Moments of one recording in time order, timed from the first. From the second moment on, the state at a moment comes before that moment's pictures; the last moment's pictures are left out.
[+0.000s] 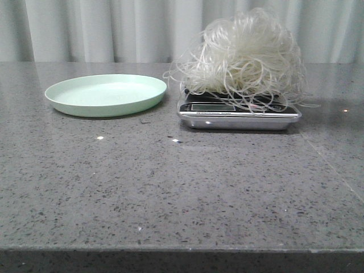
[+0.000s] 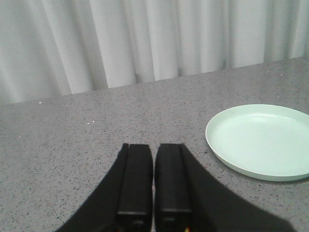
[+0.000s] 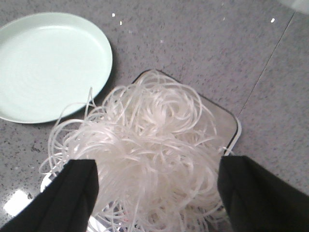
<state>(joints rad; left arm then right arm) -0.07 0.46 -0.45 -0.10 0.19 0.24 0.36 1.42 -1.31 0.19 0.68 -0.24</state>
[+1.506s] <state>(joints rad) -0.07 0.46 -0.45 -0.10 0.19 0.24 0.36 1.56 -1.55 0.19 0.82 -0.24</state>
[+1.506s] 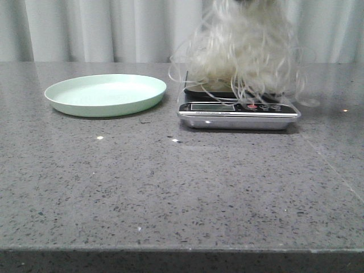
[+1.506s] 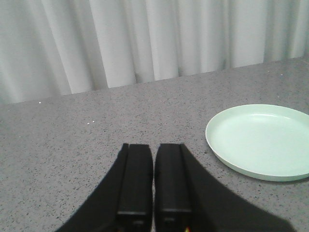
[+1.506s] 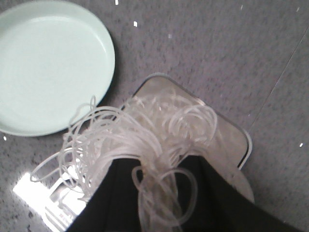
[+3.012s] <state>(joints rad) -0.07 0.46 -0.45 -0.10 0.14 0.24 0.58 2.15 -2.23 0.37 0.84 -0.24</state>
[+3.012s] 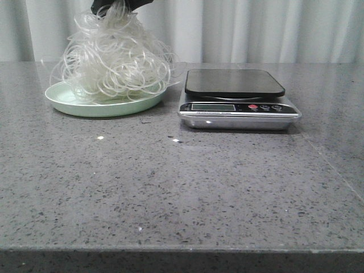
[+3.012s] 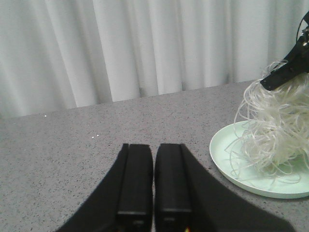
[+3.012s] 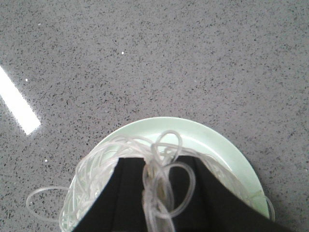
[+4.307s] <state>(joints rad) -0.07 0.46 -0.45 -0.10 0.14 0.24 0.24 1.83 -2.31 0.32 1.11 -0.23</state>
